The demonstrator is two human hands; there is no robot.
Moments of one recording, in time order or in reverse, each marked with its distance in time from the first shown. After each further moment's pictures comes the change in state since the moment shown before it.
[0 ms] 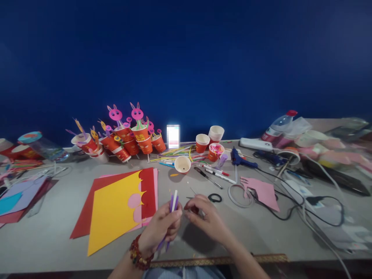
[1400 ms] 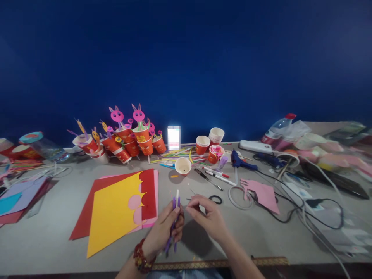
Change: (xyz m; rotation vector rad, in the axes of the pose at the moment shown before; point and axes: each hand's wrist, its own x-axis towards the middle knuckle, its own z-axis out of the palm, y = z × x) left_hand 0.014 -0.029 -0.004 -0.087 0.059 0.093; right_hand 0.008 -0.005 0.006 0.273 0.141 0.077
